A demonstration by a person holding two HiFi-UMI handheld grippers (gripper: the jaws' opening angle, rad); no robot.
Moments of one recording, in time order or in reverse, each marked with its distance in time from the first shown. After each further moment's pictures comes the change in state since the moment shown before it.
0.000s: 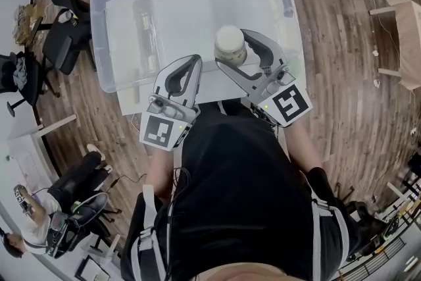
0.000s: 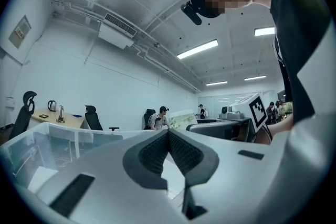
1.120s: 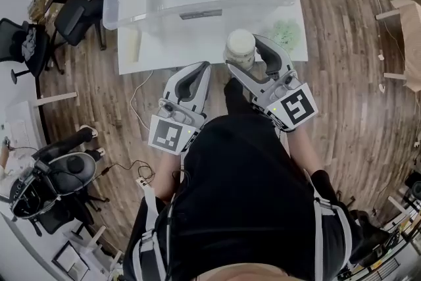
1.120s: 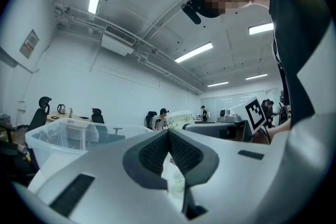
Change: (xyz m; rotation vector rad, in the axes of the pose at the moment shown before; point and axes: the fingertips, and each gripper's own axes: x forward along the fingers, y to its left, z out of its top) left arm -0.137 -0.153 -0.026 0.009 -0.034 0.065; right arm -0.140 0.138 -0.019 0.024 -0.031 0.034
